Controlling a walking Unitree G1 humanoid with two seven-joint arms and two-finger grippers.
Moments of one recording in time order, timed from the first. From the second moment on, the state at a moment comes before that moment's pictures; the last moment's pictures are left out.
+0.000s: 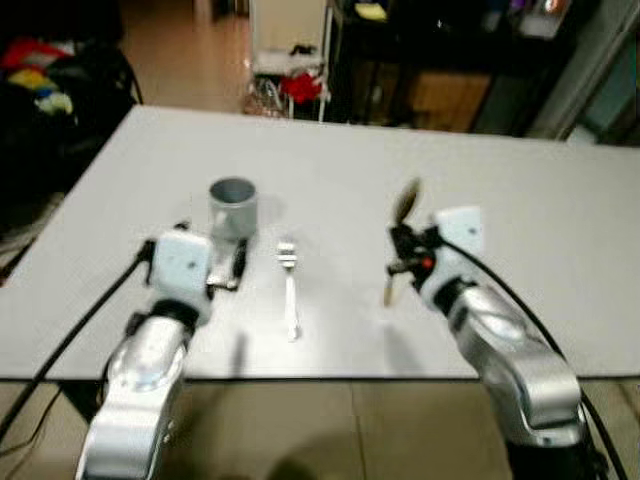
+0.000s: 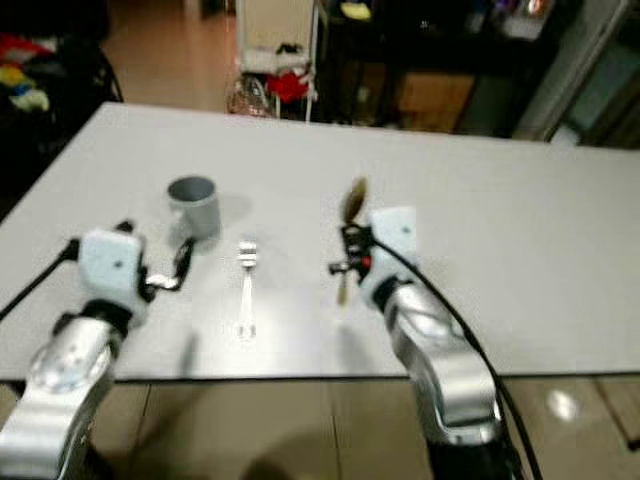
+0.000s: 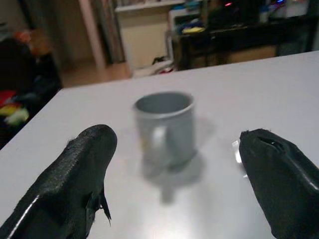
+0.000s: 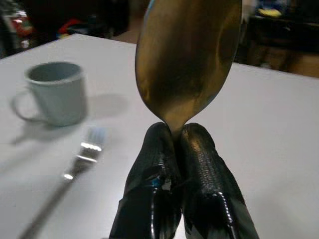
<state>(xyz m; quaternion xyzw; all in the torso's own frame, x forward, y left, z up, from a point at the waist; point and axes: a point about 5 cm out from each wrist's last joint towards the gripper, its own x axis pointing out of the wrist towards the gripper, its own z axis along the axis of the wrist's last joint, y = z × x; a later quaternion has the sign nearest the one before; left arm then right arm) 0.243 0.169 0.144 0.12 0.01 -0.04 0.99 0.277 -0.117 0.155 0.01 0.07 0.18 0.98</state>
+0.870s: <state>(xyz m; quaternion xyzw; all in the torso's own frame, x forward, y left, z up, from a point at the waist) 0.237 0.151 0.147 0.13 0.02 -0.16 0.98 0.315 -0.159 0.163 -0.04 0.30 0.05 0.95</state>
